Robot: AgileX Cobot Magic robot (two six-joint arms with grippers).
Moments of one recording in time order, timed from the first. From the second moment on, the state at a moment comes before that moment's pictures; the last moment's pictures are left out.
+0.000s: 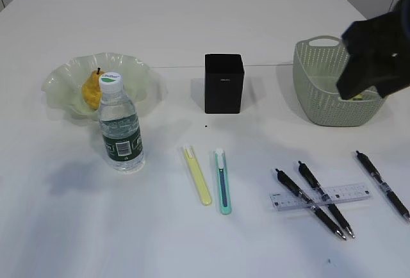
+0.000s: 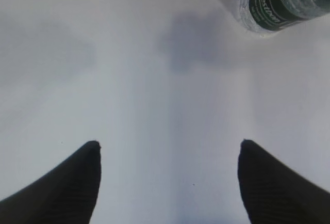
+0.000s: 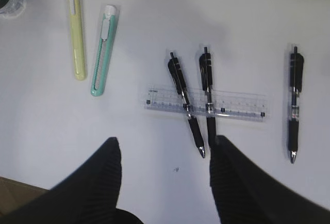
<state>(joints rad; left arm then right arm) -0.04 1.26 -0.95 -0.15 0.97 -0.07 0.26 1.38 -1.28 0.11 1.17 0.06</state>
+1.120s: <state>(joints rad) -0.04 1.26 -0.95 -0.19 0.91 -0.06 0.54 2.11 -1.76 -0.05 1.17 0.45</state>
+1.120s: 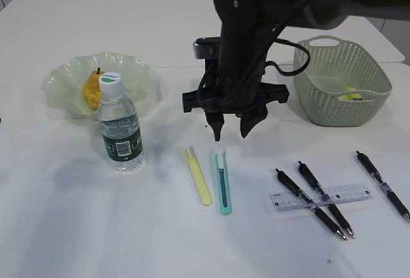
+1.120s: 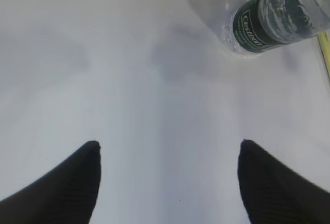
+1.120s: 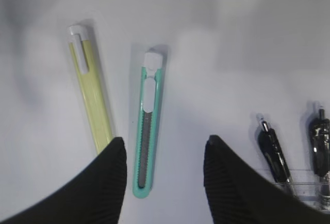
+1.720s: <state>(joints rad) -0.04 1.26 -0.95 -0.19 0.96 -0.06 0.57 2.24 -1.76 -0.04 1.13 0.51</state>
